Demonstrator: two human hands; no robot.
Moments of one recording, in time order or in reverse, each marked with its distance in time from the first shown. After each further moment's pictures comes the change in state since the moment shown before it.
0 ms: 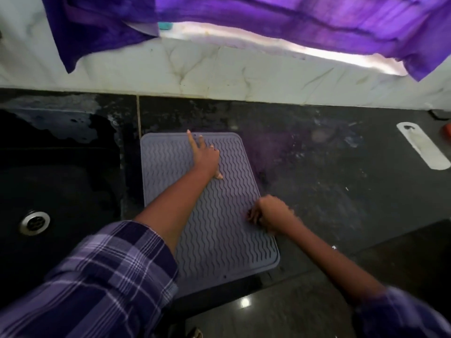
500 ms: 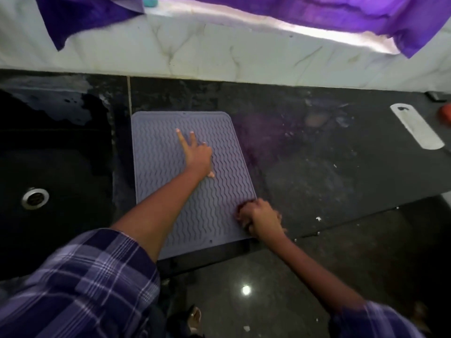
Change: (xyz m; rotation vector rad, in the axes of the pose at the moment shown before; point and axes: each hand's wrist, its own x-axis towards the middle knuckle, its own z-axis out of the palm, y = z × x) left_hand -0.052 0.035 0.027 -0.027 -0.015 -0.075; right_hand -0.076 -0.002 0.068 0.179 0.212 -0.064
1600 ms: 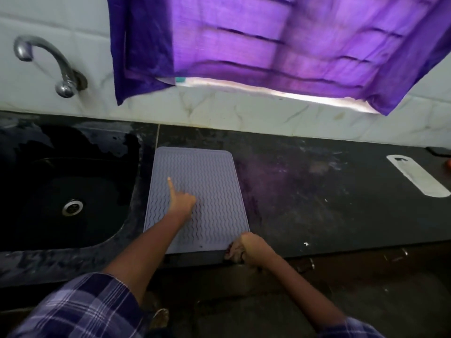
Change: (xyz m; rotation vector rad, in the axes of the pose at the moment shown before) left_hand -0.124 -0.005 0.034 0.035 0.029 -0.076; right_hand -0.041 0.013 -0.002 -0.039 -0.326 -0.222
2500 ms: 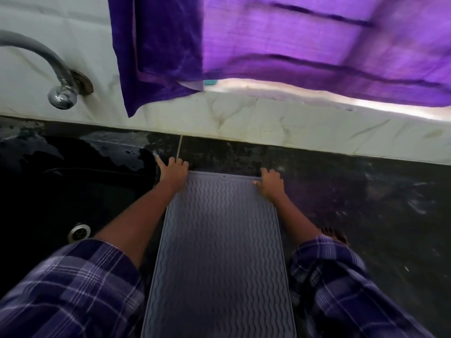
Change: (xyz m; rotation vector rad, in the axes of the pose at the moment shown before) left_hand 0.216 -0.145 -0.032 -0.129 0.037 -0.212; right_hand 0.289 0.052 -0.196 0.058 0.399 0.338
